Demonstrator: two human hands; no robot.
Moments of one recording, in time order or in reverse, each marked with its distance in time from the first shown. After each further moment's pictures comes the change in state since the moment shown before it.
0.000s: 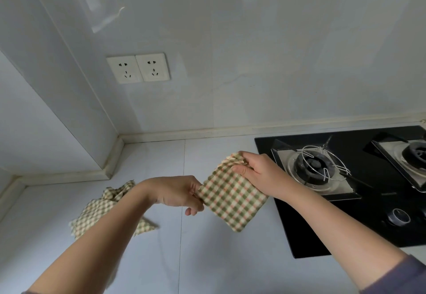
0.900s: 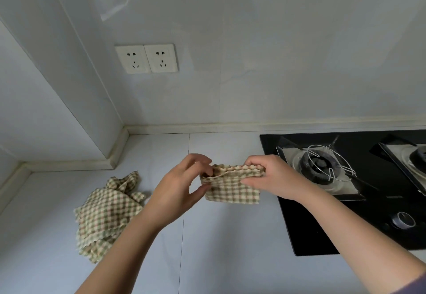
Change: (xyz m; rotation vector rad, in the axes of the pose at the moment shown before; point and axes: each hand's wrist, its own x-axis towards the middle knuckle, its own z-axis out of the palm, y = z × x) left_hand -0.013 -0.020 0.045 0.443 0.982 0.428; right_hand -0.012 -0.003 -0.008 -0.027 -0.098 0.080
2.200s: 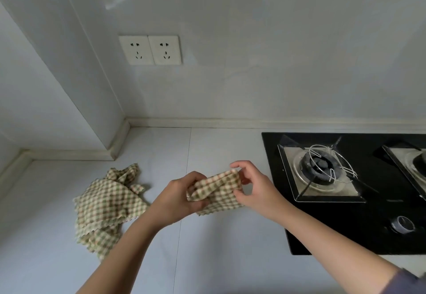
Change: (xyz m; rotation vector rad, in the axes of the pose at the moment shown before) left_hand -0.024 -0.016 0.026 -0.277 -0.230 -0.459; right_hand -0.008 0.024 0.055 0.148 0.100 -0.012
